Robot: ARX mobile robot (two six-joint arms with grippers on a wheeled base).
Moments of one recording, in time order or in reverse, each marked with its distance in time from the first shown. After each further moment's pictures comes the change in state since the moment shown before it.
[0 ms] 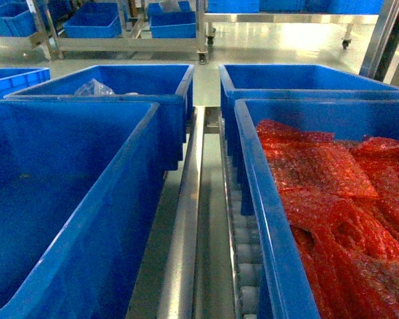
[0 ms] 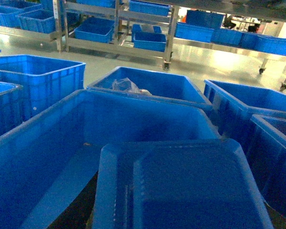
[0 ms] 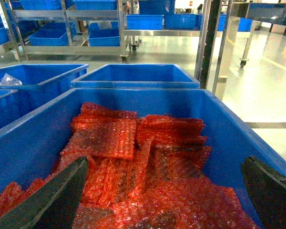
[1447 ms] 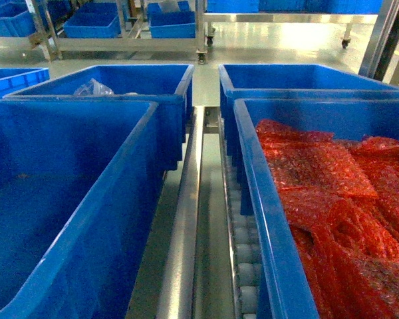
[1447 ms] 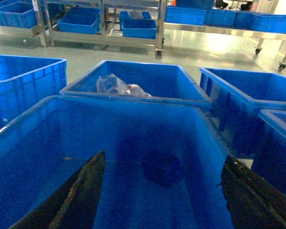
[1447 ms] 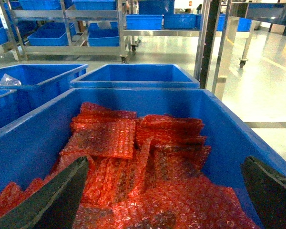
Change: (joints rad) left arm 0.156 0.878 0.114 0.735 0.214 0.041; right arm 0.000 0.000 0.000 0.000 0.000 0.000
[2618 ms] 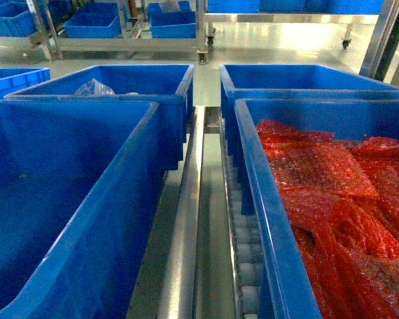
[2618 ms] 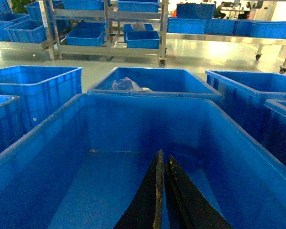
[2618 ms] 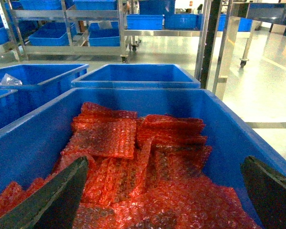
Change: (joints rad) left arm 0.247 -0.648 -0.198 -0.415 0.249 0.054; right arm 0.000 0.000 0.000 0.000 0.000 0.000
